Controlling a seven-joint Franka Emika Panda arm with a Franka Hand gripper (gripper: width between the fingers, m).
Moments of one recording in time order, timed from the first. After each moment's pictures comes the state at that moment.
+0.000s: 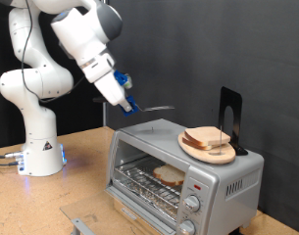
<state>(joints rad) -0.04 -0.57 0.22 -2.70 0.85 2.41 -0.61</state>
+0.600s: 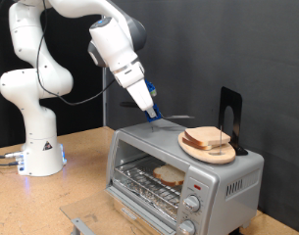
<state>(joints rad) -0.01 -0.44 0.41 -2.66 0.86 2.55 -0.51</state>
